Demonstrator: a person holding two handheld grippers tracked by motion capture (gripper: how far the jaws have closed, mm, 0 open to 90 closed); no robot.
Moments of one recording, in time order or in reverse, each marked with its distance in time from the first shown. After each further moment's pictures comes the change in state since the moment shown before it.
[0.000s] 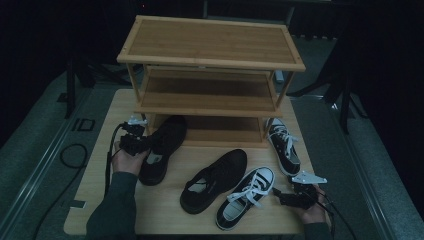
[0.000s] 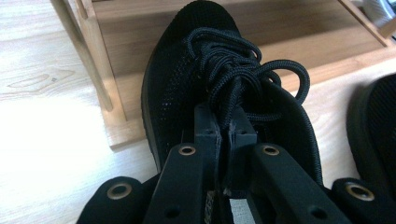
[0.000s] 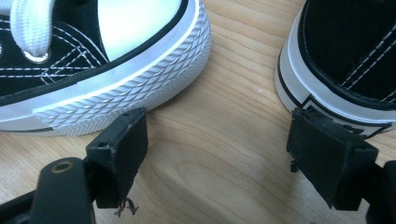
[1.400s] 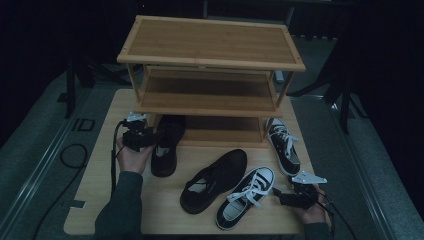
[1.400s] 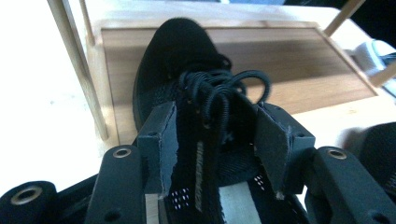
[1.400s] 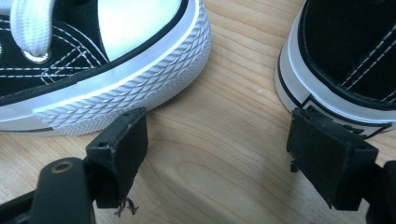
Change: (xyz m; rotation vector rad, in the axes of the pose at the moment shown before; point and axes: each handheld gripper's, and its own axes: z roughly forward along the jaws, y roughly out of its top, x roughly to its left) left arm -0.001 0.005 -0.002 -0.130 -0.009 -0.056; right arm 0.000 0.000 0.000 0.000 0.000 0.000
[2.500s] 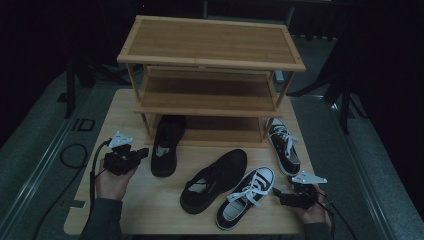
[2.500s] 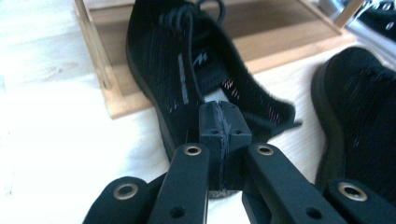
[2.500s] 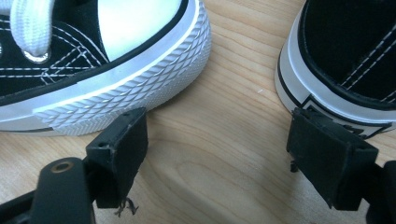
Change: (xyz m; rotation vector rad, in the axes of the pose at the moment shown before) left arm -0.002 -0.048 -0.059 0.049 -0.038 0.140; right arm 0.000 0.000 0.000 0.000 0.000 0.000
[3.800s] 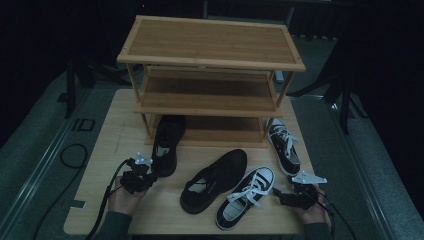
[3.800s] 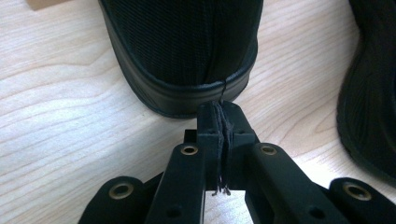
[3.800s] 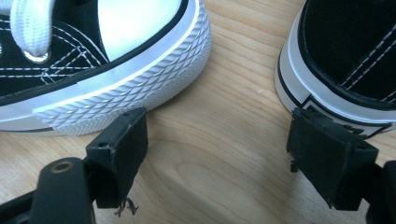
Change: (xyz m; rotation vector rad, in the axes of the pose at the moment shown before) left arm -0.027 -0.046 0.044 0.275 0.005 0.039; right arm 0.000 0.000 0.000 0.000 0.000 0.000
